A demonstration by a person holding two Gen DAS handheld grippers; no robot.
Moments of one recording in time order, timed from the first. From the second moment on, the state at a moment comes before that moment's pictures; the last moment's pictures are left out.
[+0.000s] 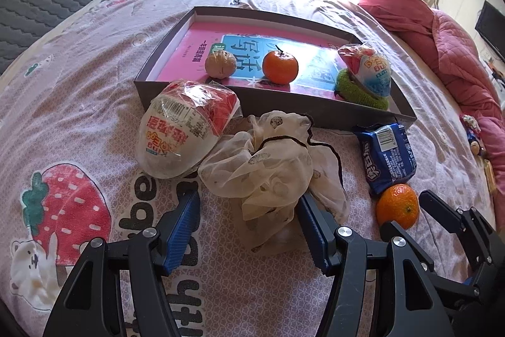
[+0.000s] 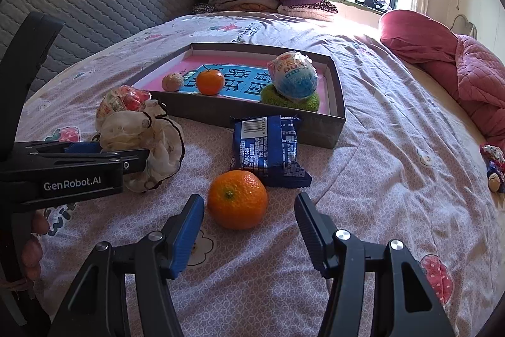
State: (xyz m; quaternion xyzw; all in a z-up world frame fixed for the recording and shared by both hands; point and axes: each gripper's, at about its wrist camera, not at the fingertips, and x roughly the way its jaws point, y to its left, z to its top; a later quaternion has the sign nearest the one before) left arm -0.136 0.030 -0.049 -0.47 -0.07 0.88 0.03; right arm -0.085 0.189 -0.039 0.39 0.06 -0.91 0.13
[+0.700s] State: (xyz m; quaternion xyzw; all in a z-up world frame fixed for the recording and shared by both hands) left arm -0.140 0.042 -0.048 -0.46 -0.10 0.88 0.07; right arm -0.090 0.189 -0.047 0.40 0.04 -0.90 0.15
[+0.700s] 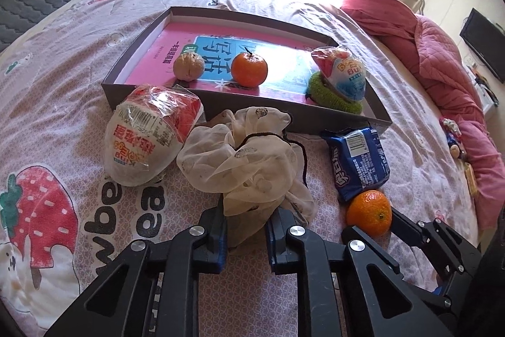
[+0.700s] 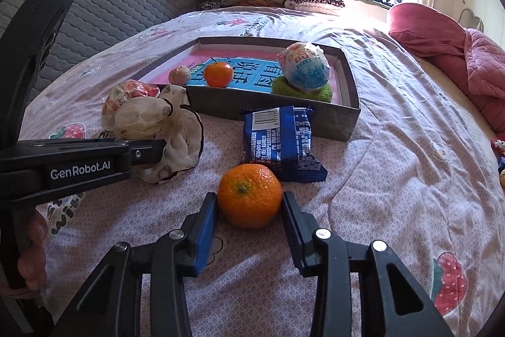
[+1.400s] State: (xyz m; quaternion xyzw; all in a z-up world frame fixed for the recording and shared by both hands) left arm -0.115 0.044 -0.036 -0.45 -0.07 0.89 0.08; right arm -0.083 0.187 -0.038 0.39 0.04 -0.90 0.17
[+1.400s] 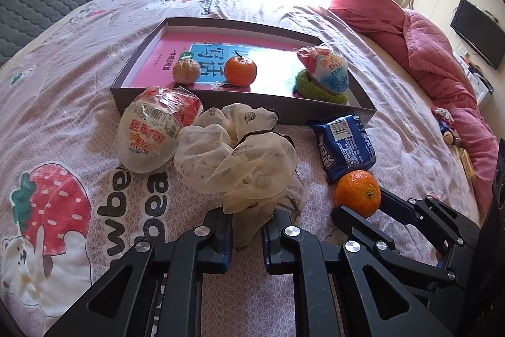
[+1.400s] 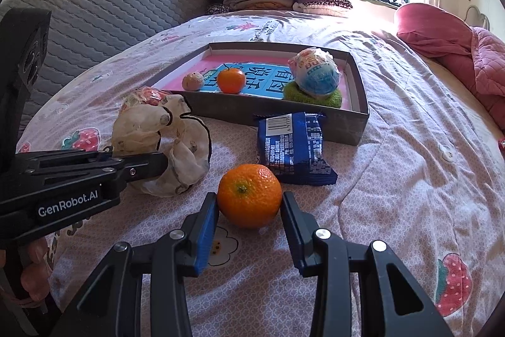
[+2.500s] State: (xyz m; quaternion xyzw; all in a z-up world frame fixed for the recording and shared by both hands) left arm -0.082 0.036 -0.004 -0.41 -0.03 0.91 0.07; right arm -0.071 0.183 -0.019 0.36 0.03 -0.91 0.19
